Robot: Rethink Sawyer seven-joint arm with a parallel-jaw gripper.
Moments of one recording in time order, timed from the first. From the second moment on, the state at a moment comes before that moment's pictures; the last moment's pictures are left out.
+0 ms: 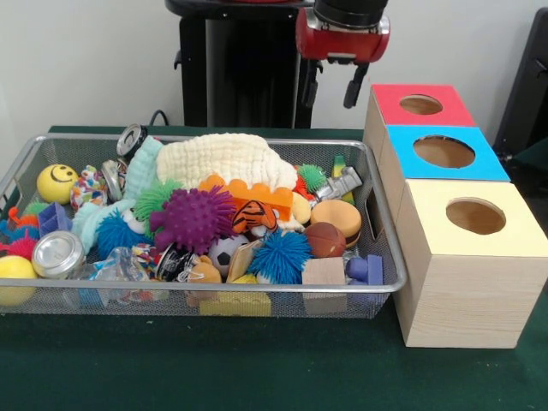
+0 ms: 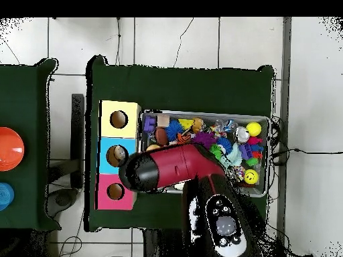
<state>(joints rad) -0.31 -0.86 0.29 1.80 -0.42 0.79 1.87</state>
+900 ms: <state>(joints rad) -0.37 -0.82 0.41 1.59 -0.62 0.79 1.82</state>
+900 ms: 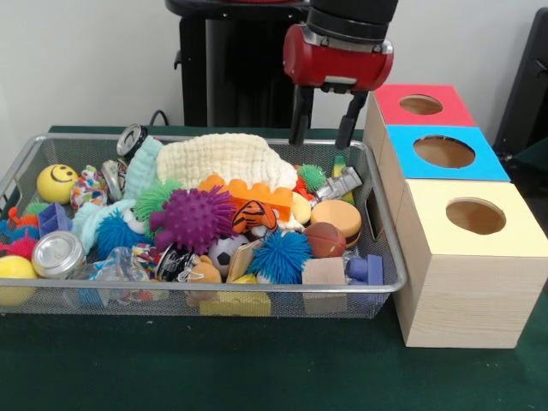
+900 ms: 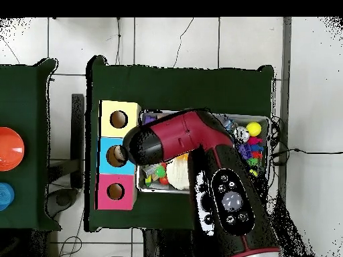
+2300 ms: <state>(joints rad) -0.59 -0.60 0.59 1.29 -0.64 0.84 1.37</state>
